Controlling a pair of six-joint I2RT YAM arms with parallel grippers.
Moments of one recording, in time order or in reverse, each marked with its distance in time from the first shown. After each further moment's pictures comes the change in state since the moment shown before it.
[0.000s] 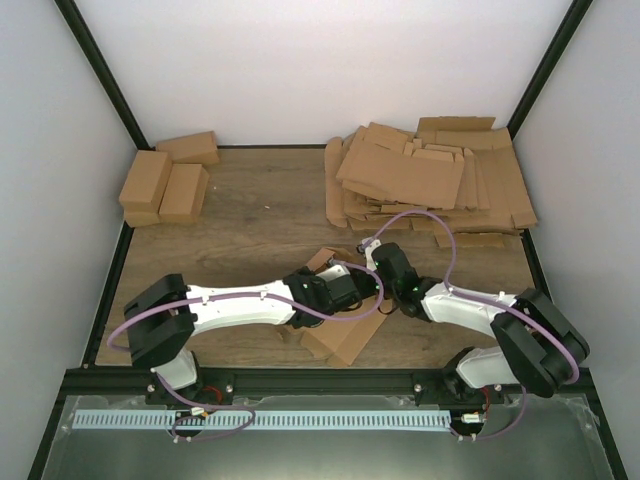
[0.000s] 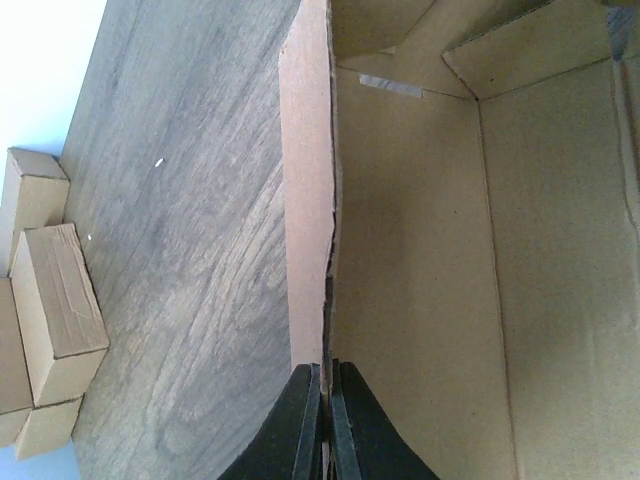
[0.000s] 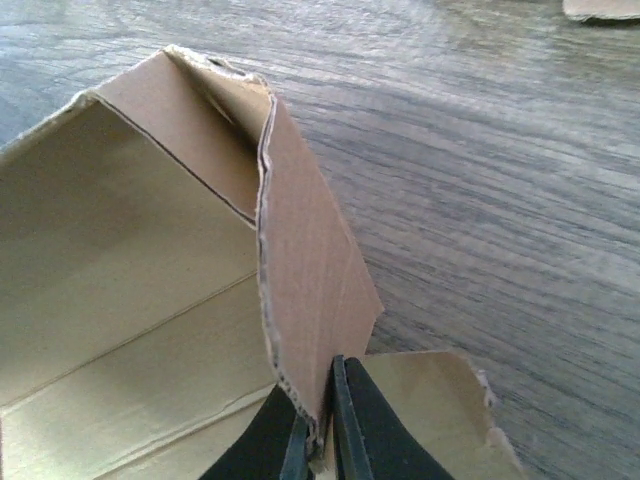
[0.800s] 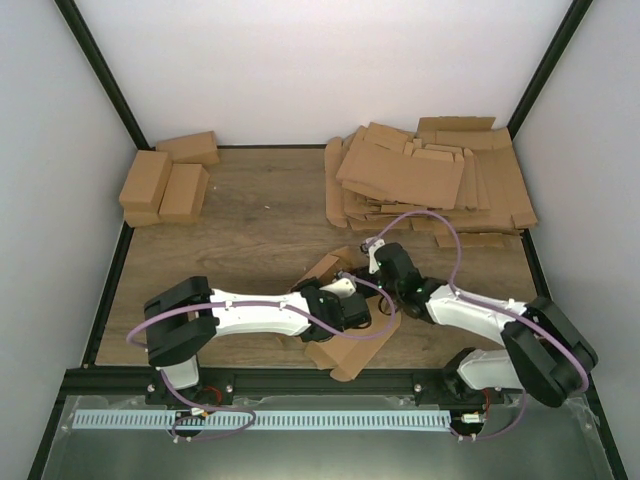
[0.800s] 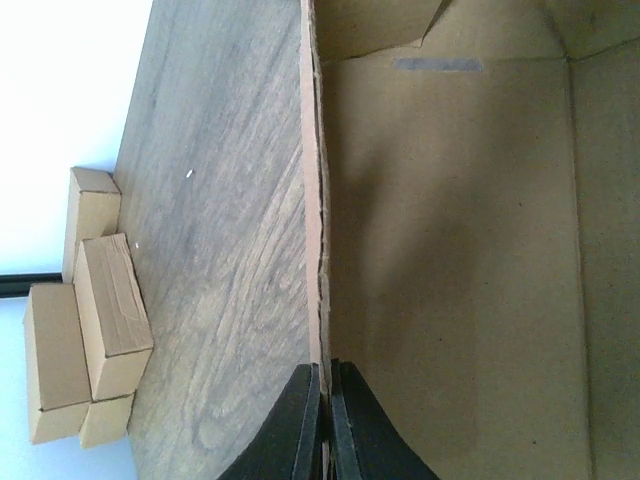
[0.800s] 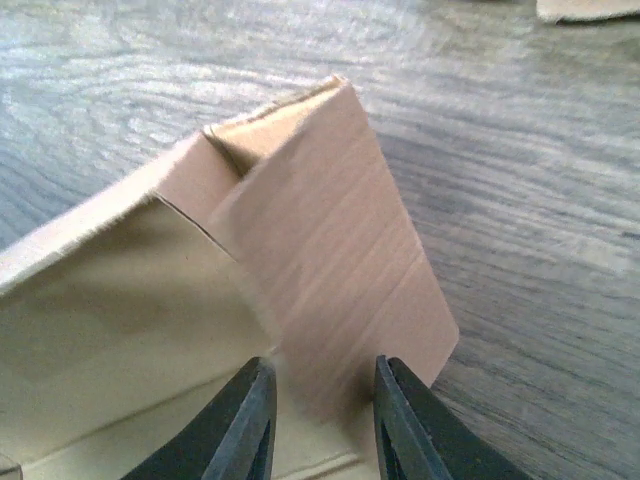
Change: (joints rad) left arm -0.084 0.093 0.021 -0.037 -0.143 -0.053; right arm 0.000 -0.043 -0.001 -0.048 -0.005 0.045
